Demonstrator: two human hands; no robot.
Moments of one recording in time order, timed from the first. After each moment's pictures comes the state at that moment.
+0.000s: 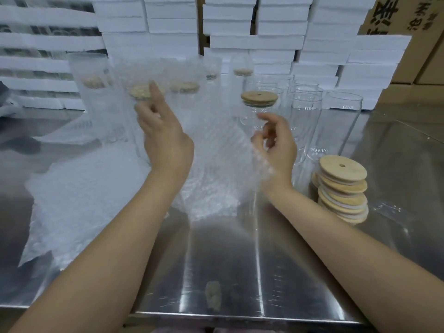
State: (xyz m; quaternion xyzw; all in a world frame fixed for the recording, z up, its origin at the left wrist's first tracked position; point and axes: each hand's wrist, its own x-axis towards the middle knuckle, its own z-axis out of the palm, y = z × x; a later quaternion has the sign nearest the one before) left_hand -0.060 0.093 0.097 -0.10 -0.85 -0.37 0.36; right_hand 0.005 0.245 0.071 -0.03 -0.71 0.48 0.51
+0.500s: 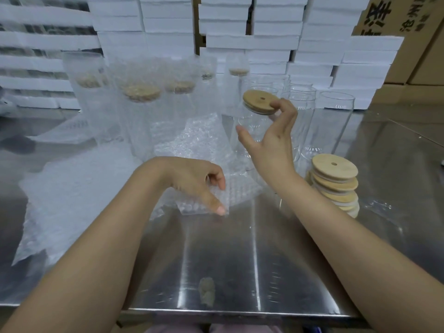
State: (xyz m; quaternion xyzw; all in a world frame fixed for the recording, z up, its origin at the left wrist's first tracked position) left_hand -0.044 0.087 0.105 -0.38 -0.87 -0.13 -0.27; right_hand 0.000 0.265 0.080 0.00 -0.79 0.36 0.49
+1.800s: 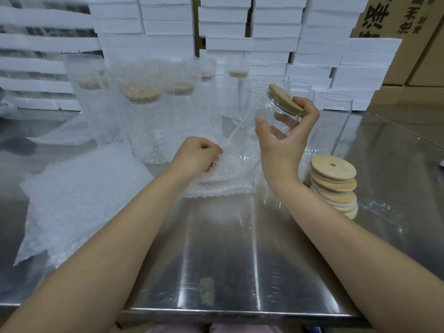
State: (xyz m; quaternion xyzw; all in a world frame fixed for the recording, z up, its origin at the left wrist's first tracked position) left_hand -0.048 0.116 0.088 -0.18 -0.79 -0.58 -0.07; right_hand 0.019 0.251 0.091 -0.04 -0.63 0.54 0.56
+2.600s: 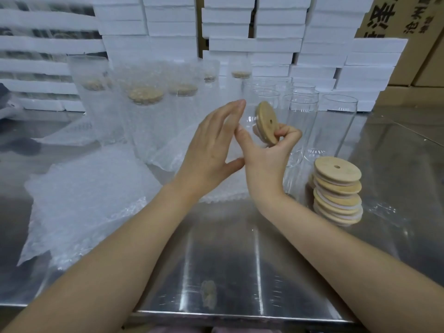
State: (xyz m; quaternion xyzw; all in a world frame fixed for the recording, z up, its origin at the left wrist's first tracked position) left_hand -0.037 0.124 0.082 -0.48 -0.73 -0.29 0.39; right_hand 0.016 0.217 0.081 -0.05 -0.57 0.65 0.51
